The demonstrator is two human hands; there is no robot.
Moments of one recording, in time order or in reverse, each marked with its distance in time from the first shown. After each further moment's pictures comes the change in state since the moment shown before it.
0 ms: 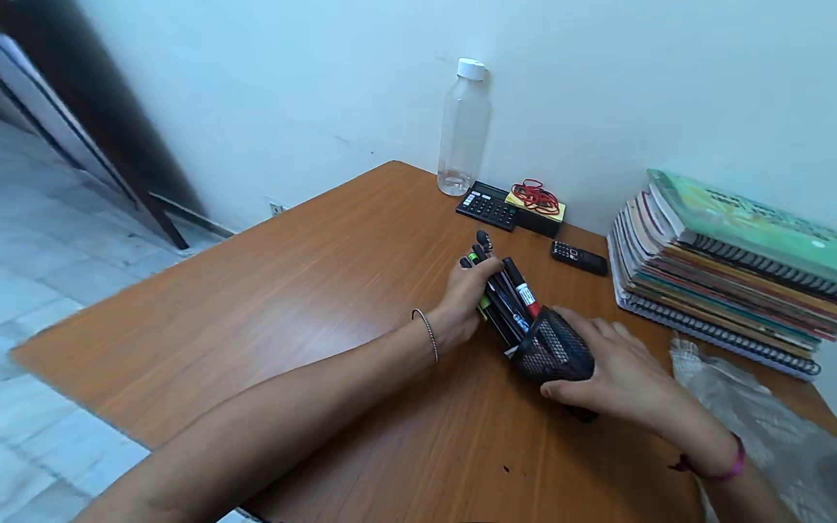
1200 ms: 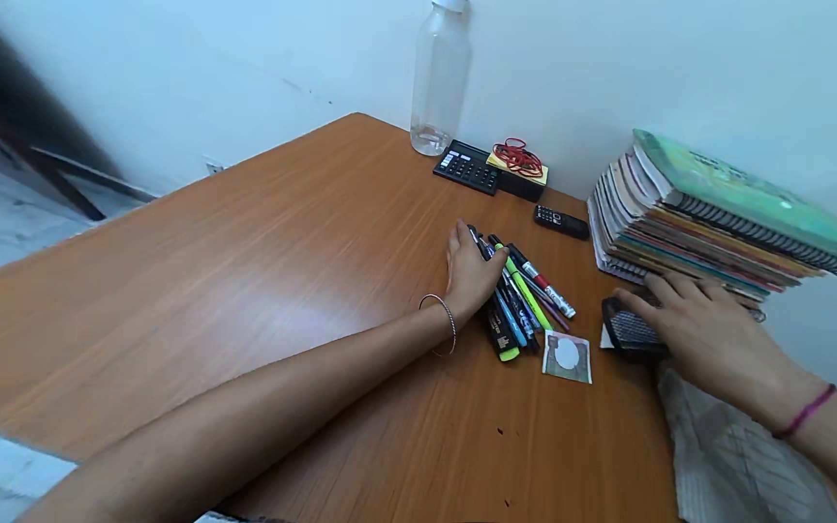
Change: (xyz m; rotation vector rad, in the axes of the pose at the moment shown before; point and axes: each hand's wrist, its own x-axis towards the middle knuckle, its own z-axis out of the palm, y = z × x) left_hand 0.010 -0.026 0.005 0.720 -0.024 0.207; right_hand -0.027 0.067 -0.023 -0.814 0.141 -0.089
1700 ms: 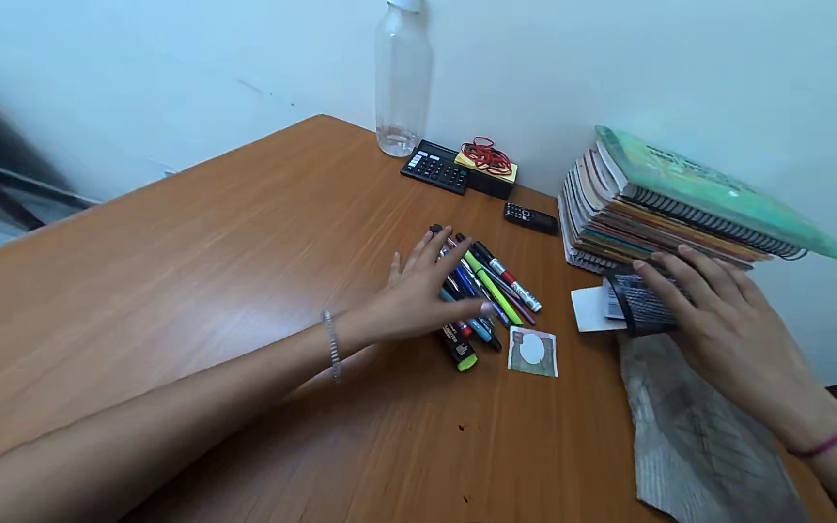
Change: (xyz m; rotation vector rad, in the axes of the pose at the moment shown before) left_hand -0.033 0.000 -0.048 0.514 -0.365 0.395; right_hand -0.039 0.043 0.040 0.120 0.626 -0.079
